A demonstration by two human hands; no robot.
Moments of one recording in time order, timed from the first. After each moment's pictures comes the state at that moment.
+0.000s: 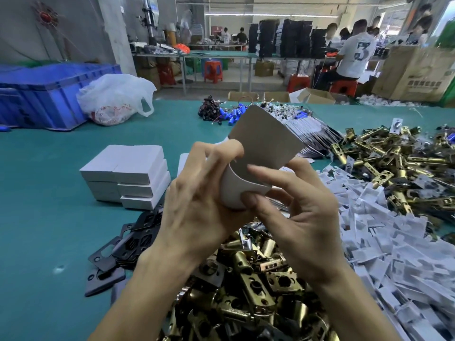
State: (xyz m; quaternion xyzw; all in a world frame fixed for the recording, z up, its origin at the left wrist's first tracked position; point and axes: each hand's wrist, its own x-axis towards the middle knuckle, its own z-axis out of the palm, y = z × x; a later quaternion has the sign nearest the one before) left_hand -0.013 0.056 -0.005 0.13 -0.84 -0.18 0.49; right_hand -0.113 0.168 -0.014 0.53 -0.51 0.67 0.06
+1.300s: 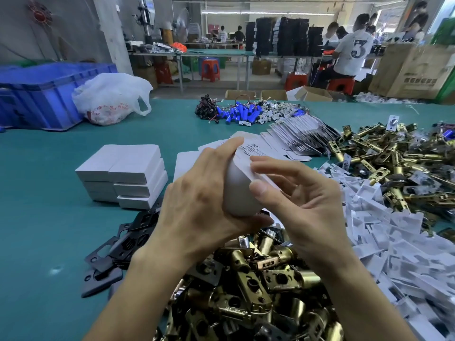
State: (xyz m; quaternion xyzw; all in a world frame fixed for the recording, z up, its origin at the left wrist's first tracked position) left_hand -0.009 0.057 -0.002 0.13 -0.90 -0.17 0.38; right_hand -0.119 0.174 -0.010 0.46 -0.50 0.73 -0.10
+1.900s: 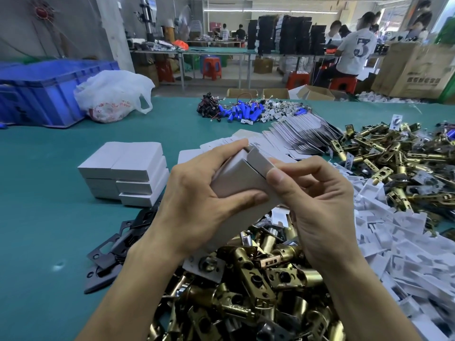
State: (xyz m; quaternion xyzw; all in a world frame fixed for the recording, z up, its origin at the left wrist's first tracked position) left_hand -0.008 0.046 -0.001 0.09 -0.84 -0.33 0.42; right_hand -0.122 0.174 -0.010 0.41 -0.43 0.80 -0.13
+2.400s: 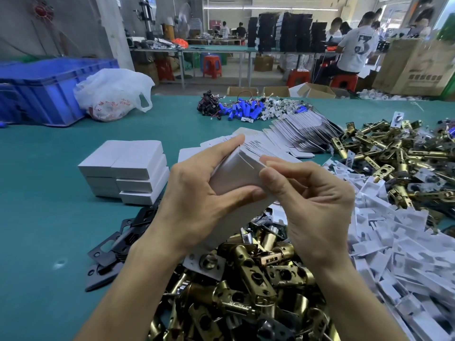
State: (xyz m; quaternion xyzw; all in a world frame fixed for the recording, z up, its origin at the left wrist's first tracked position) left_hand -0.009 0.045 -0.003 0.10 -0.83 -0.35 0.41; right_hand -0.112 0.169 -0.015 0.40 -0.47 0.79 -0.02
